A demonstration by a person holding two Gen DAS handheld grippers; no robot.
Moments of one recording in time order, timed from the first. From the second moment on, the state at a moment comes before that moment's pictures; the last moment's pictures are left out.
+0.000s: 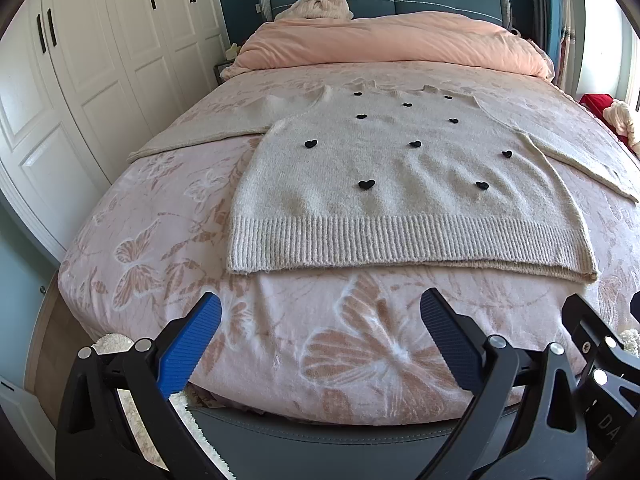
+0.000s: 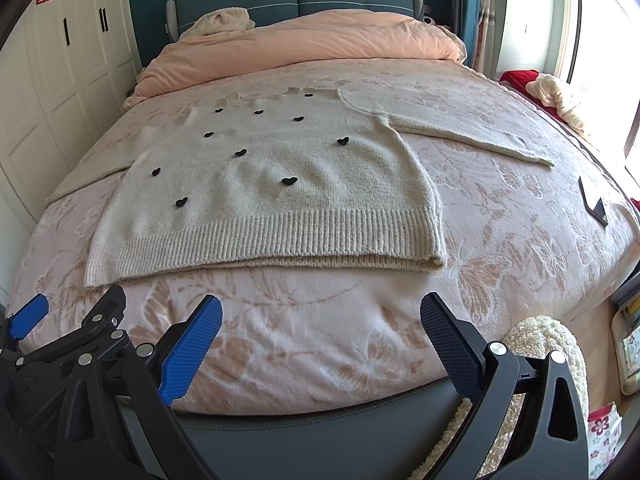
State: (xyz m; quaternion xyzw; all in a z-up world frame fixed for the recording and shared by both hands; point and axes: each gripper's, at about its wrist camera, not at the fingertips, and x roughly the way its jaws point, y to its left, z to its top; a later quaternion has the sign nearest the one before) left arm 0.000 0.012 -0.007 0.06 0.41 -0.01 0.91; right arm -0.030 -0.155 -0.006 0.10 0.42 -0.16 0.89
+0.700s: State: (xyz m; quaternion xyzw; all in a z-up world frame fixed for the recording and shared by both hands) left arm -0.001 0.013 -0.020 0.07 0.42 -0.01 0.91; right arm -0.026 -0.159 -0.021 0.11 0.43 -0.14 0.88
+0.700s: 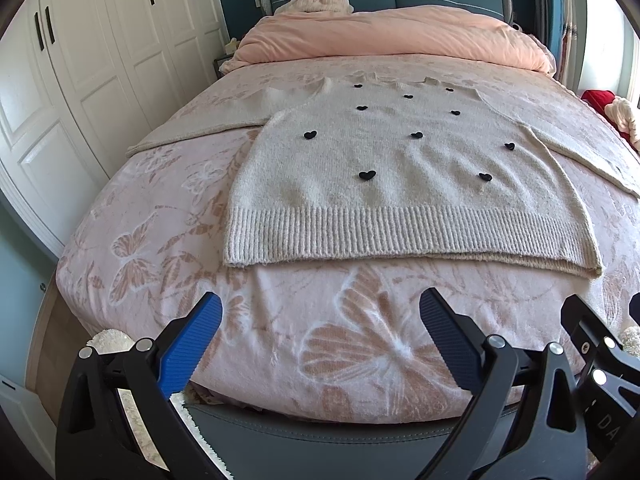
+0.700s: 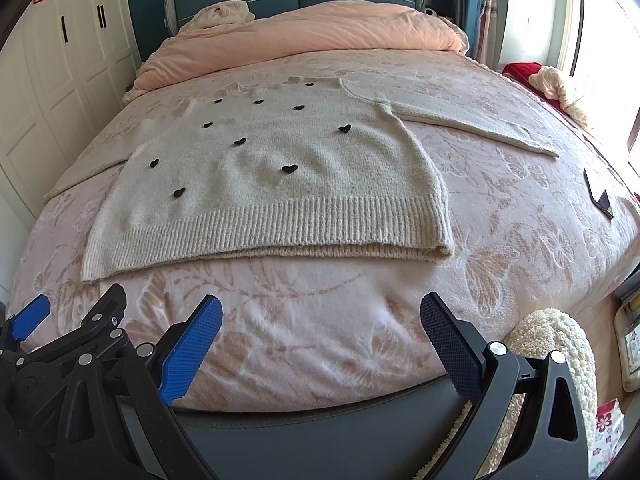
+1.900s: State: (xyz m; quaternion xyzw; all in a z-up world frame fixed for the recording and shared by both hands) left arm 0.170 0.071 -0.021 -0.12 0.44 0.00 0.89; right arm 0.309 -0.411 0.049 0.32 0.27 0.03 0.91
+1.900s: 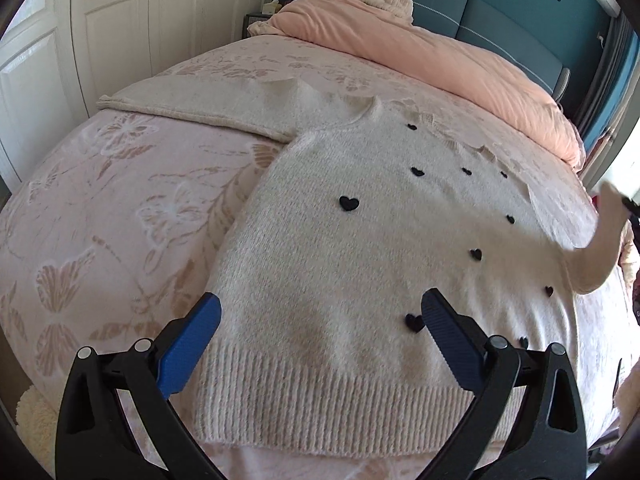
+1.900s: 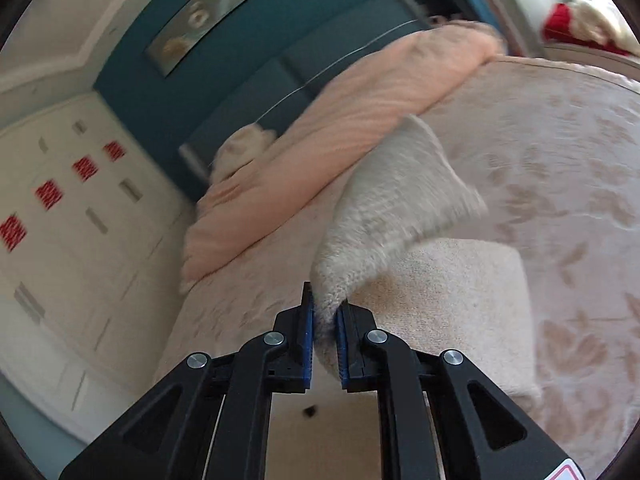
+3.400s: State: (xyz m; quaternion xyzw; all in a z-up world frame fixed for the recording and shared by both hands) left arm 0.414 0.026 -0.109 -0.26 0.46 -0.08 0.85; right arm 0.296 -0.395 -0.094 0.33 0.40 -0.09 0.85
